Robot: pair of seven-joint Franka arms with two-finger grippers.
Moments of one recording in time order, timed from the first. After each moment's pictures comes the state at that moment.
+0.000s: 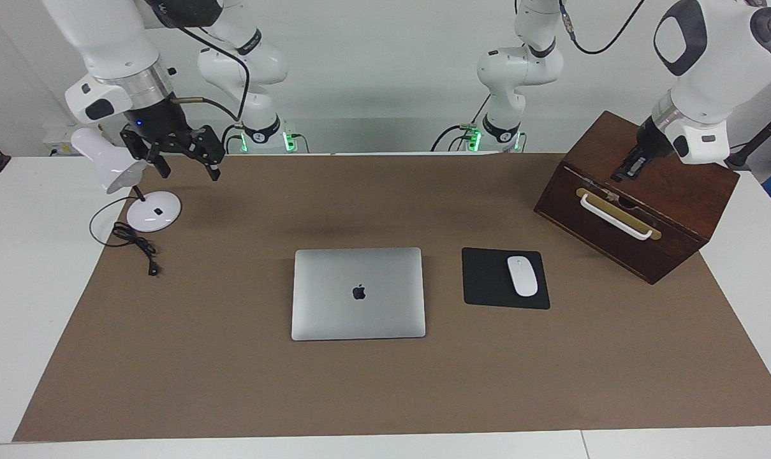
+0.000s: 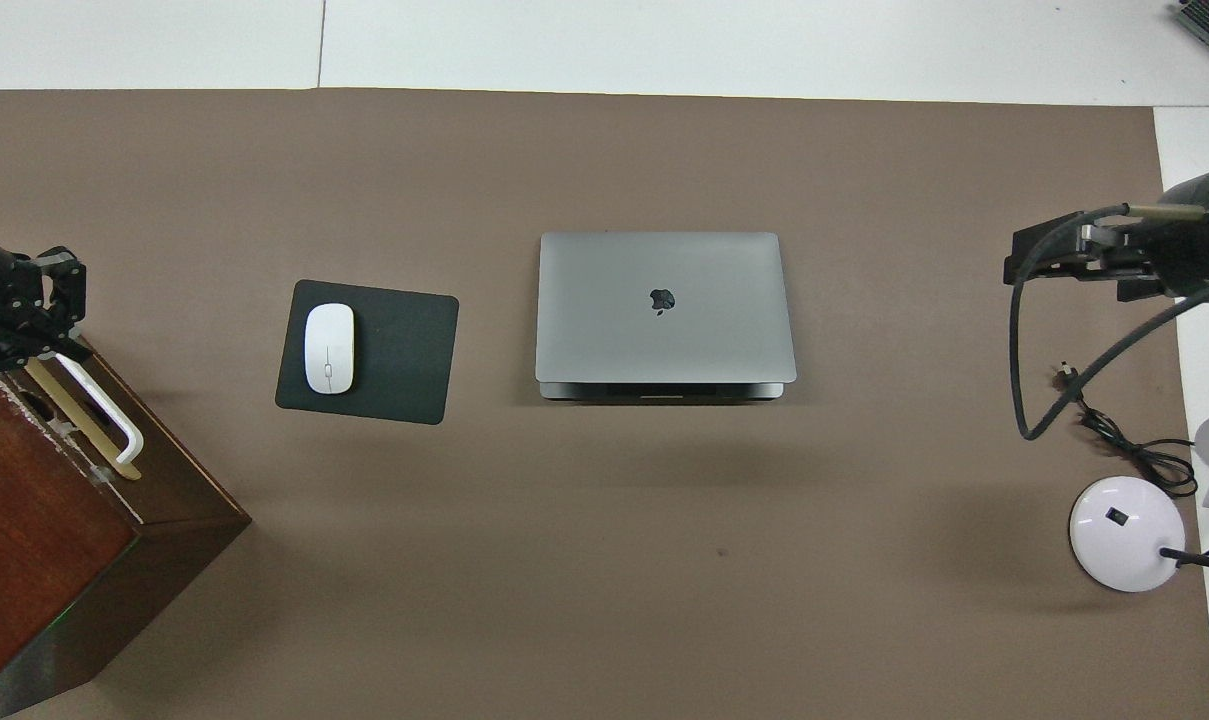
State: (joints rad) left arm 0.01 0.05 0.02 -1.56 0.01 1.42 -0.77; right arm 0.01 0.02 0.04 -1.50 0.04 1.56 0.20
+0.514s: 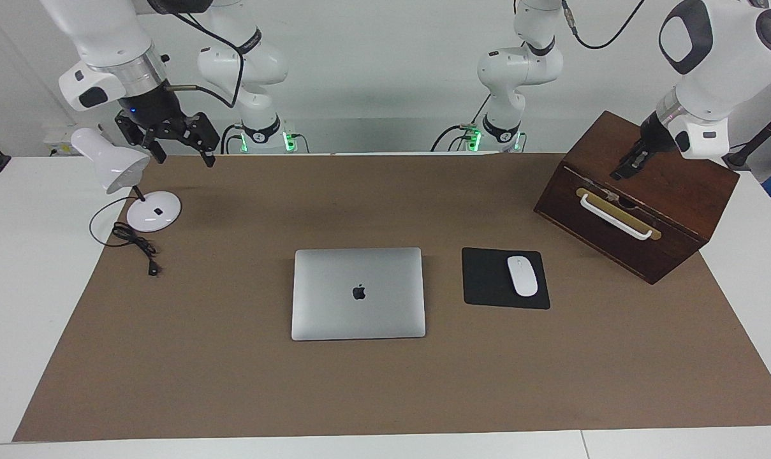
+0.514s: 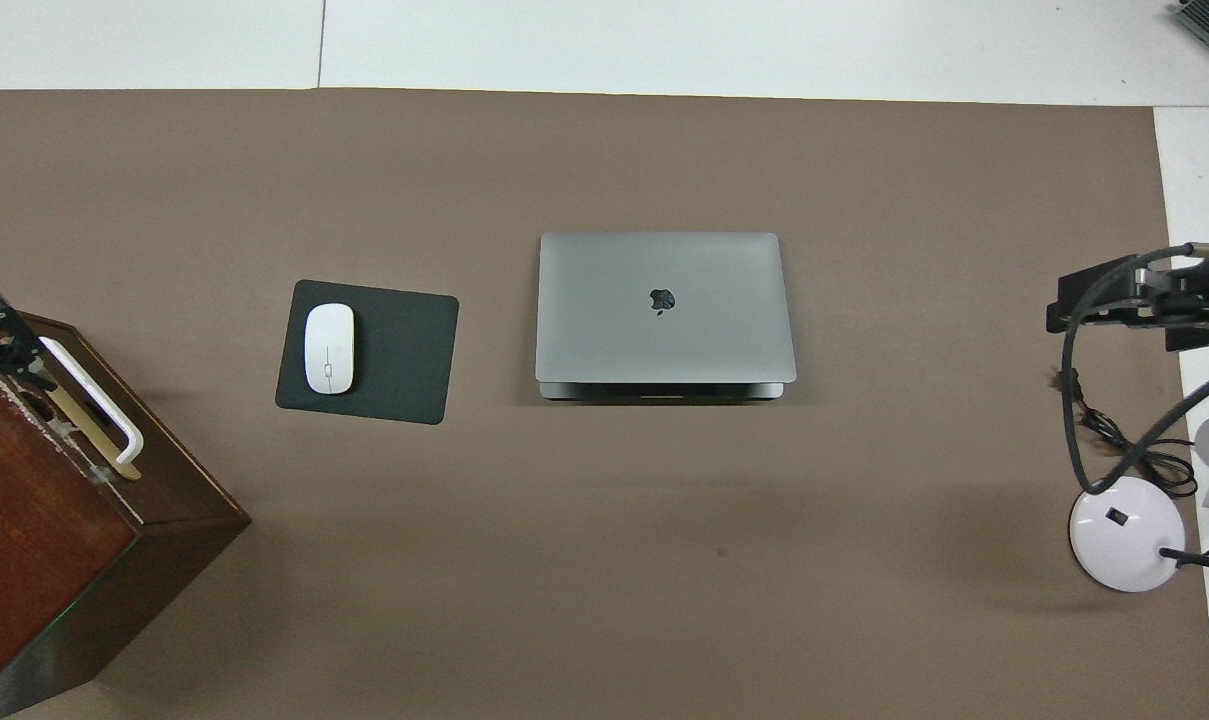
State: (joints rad) left arm 0.04 -0.01 0.02 -1.64 0.01 1.43 -0.66; right arm -0.02 -0.01 0.04 -1.50 0.04 1.49 0.19
